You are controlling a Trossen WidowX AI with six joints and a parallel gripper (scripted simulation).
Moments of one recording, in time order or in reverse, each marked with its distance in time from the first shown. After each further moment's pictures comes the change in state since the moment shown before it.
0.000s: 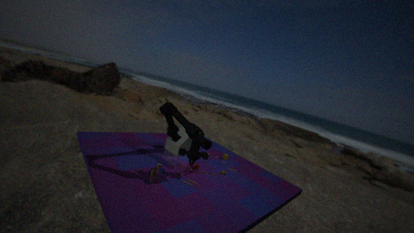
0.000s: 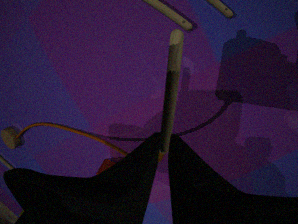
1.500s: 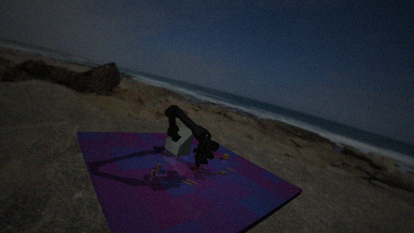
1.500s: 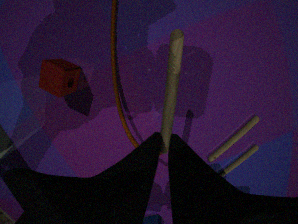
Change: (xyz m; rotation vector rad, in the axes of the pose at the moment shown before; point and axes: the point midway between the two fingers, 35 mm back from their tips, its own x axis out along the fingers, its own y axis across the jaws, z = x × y) arm 0.000 0.041 0.015 -1.632 -0.006 0.001
